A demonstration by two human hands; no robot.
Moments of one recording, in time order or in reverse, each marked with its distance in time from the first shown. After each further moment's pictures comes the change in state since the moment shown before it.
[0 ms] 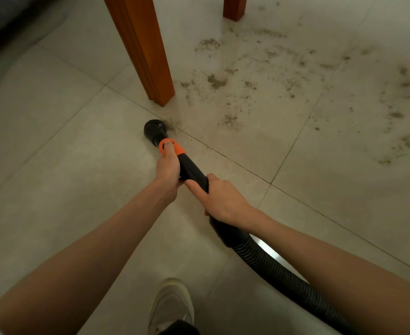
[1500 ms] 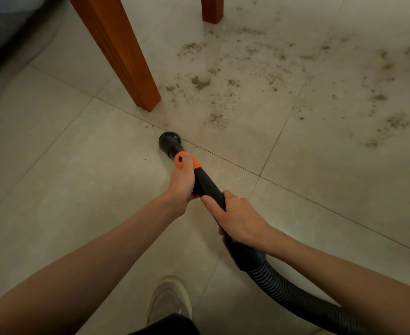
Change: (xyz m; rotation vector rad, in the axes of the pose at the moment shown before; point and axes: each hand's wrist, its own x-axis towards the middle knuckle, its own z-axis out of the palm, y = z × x) left_hand -0.048 -0.028 0.029 0.177 -0.158 0.028; right_hand -0.056 0.044 -0.004 0.133 0.031 0.067
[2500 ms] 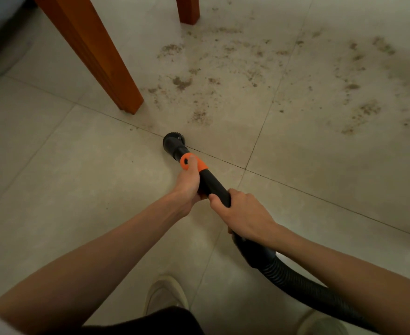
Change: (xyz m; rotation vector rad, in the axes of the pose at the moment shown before) left_hand -0.013 -0.012 0.027 -0.032 -0.147 -0.046; right_hand -0.015 0.025 -0.008 -0.036 0.132 0.092
